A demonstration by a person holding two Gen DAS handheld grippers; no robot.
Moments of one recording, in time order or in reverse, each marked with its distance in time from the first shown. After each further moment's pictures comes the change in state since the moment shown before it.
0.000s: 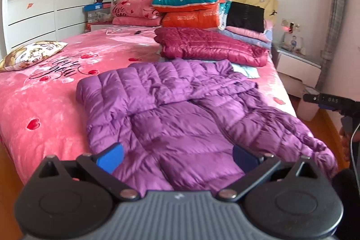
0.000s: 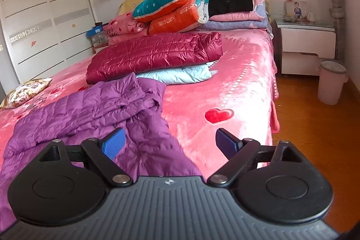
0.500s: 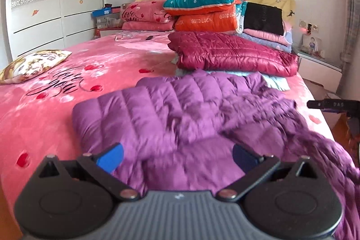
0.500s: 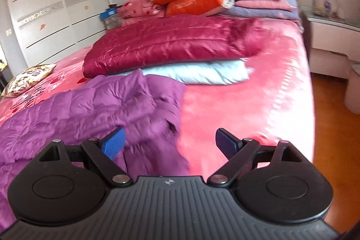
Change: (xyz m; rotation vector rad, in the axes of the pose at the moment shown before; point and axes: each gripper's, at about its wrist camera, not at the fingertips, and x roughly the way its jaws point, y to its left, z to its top) left arm 0.092 0.021 0.050 0.013 -0.017 0.088; right arm 0.128 0.006 0.044 -0.040 0.092 0.081
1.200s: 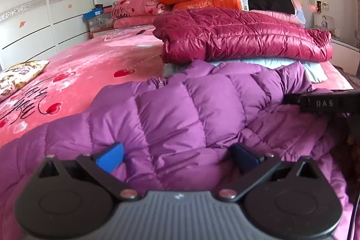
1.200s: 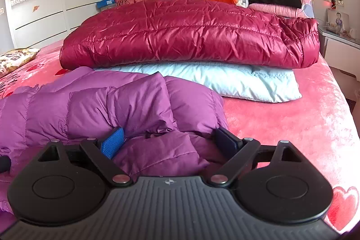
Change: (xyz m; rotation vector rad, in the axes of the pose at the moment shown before) left arm 0.200 -0.046 0.040 0.094 0.021 0.064; right arm 0.150 0.068 0.014 -0.110 0.000 -0.065
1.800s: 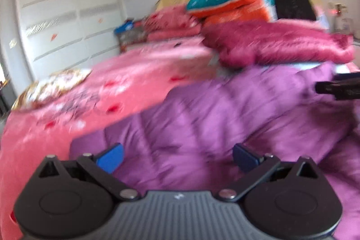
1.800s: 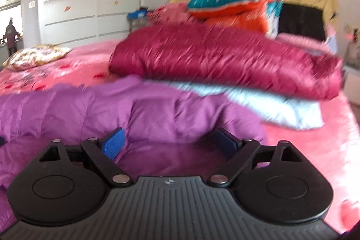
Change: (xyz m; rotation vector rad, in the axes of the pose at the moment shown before) left arm -0.056 0.052 -0.021 0.033 -0.092 0.155; right arm -0.039 0.050 -0.003 -0.142 -0.128 0.087
